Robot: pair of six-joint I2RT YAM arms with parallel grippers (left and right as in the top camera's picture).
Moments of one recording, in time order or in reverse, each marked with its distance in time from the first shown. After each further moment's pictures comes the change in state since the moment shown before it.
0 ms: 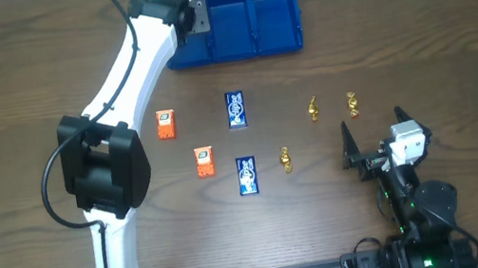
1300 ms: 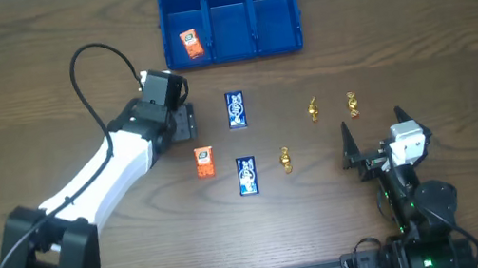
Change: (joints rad) left arm -0.003 -0.592 -1.093 0.379 0.000 0.024; right arm 0.000 0.000 0.000 0.000 0.000 0.000
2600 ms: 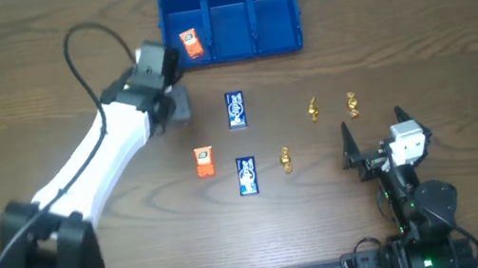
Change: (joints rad) left arm -0.003 0.042 0.286 -0.262 0.056 -0.068; right arm 0.000 0.000 0.000 0.000 0.000 0.000
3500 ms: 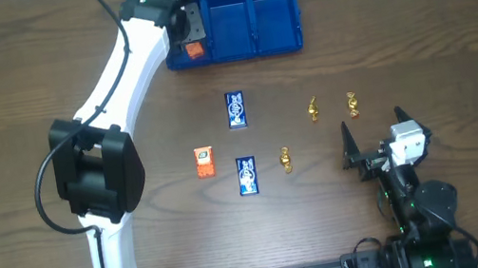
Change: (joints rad) left arm 0.027 0.511 0.753 -0.172 0.013 -0.041; right arm 0.000 0.000 0.000 0.000 0.000 0.000
